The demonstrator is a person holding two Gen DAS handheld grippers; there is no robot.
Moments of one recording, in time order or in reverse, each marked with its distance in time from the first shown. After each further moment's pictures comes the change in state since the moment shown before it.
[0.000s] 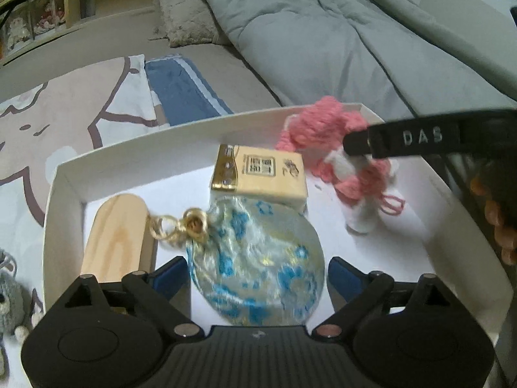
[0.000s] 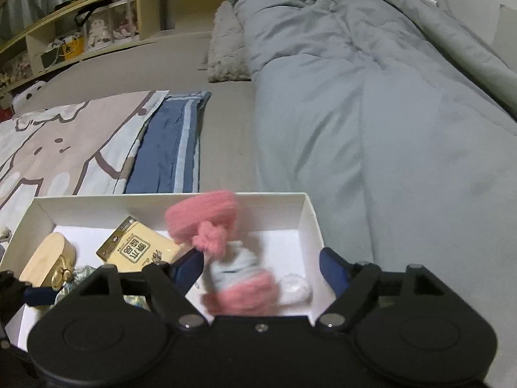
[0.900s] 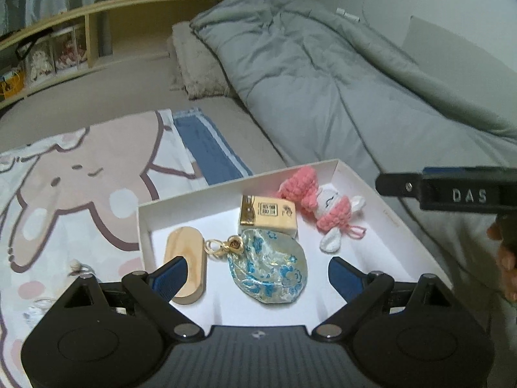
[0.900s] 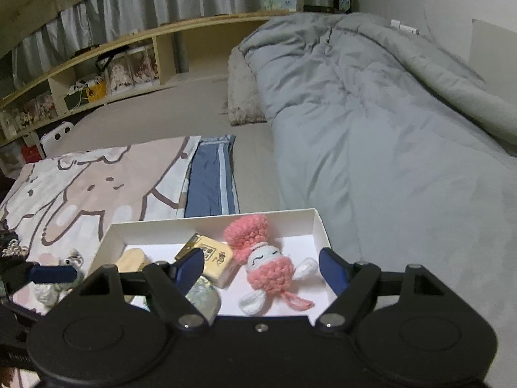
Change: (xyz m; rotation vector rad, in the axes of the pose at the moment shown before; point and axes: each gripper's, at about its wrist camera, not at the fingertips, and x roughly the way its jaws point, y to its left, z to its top) left arm -0.130 0.007 -0.001 0.010 -0.137 0.019; right arm -0.127 0.013 -0.015 0.071 -0.123 0.056
